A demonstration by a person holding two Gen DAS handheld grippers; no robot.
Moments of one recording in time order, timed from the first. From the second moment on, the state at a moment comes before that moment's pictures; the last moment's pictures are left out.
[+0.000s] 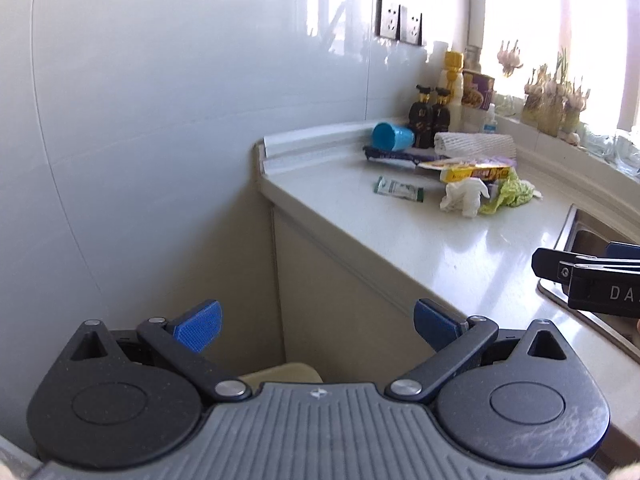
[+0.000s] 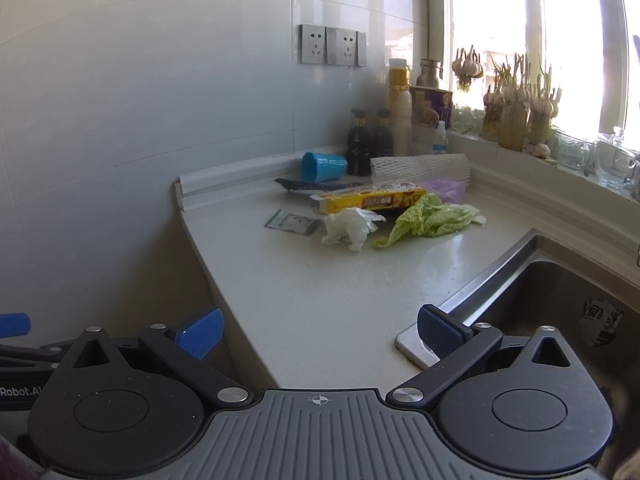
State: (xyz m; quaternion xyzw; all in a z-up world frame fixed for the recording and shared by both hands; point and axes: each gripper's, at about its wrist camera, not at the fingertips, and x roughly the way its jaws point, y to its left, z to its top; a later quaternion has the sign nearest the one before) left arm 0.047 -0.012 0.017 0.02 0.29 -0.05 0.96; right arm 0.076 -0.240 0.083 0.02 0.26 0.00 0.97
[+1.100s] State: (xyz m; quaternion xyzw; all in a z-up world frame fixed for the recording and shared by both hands) left arm 0.302 -0.134 0.000 0.09 0.27 -0.42 0.86; right arm 0.286 -0.412 0.038 0.28 0.29 0.02 0.91
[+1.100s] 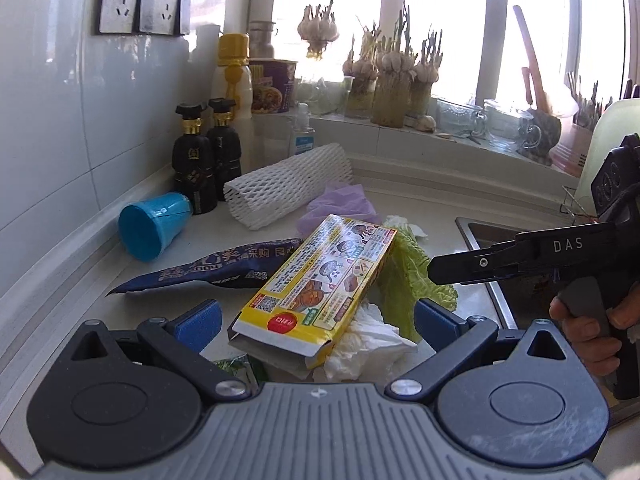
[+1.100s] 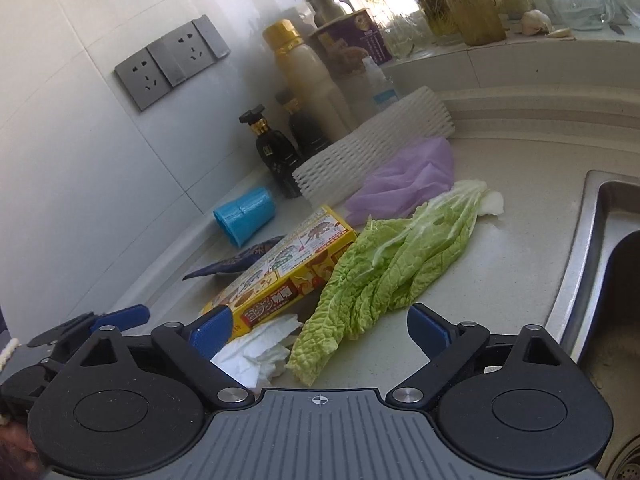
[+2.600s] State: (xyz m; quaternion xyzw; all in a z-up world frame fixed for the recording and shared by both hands) left arm 0.313 -0.236 -0.026 0.30 0.30 -0.31 0.85; right arm 0.280 -0.455 0.055 0.35 0.25 0.00 0.90
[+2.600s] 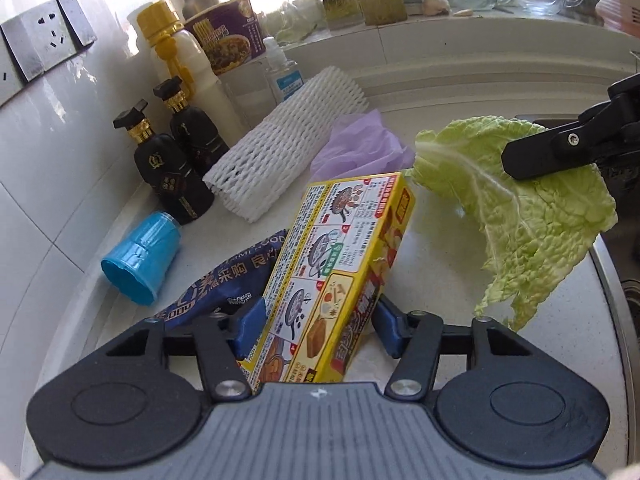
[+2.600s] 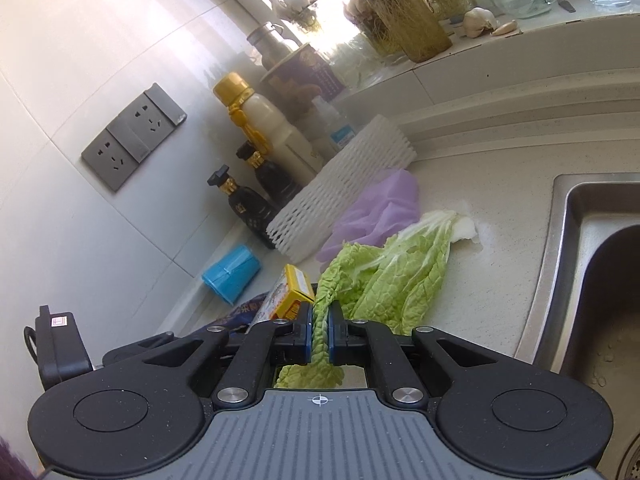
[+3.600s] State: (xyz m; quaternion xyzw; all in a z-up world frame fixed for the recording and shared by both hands) left arm 0.231 -0.071 0.090 0.07 0.28 -0.24 0.93; right arm 0.201 -0.340 0.188 0.29 0.18 0.14 0.93
